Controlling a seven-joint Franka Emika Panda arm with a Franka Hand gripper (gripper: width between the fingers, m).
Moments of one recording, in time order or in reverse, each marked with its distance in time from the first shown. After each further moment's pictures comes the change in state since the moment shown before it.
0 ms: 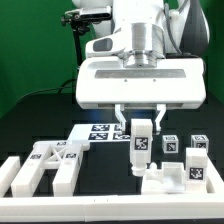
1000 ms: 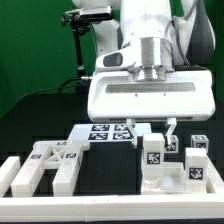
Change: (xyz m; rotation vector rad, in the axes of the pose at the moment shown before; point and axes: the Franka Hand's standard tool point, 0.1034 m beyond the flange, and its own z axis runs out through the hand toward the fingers) arm -0.019 -0.020 0.020 0.022 -0.041 -0.019
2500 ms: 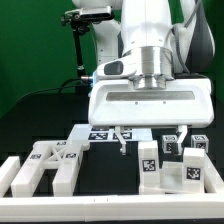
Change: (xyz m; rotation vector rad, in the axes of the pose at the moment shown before) arm -0.008 0.003 0.006 -0.004 -0.015 -0.001
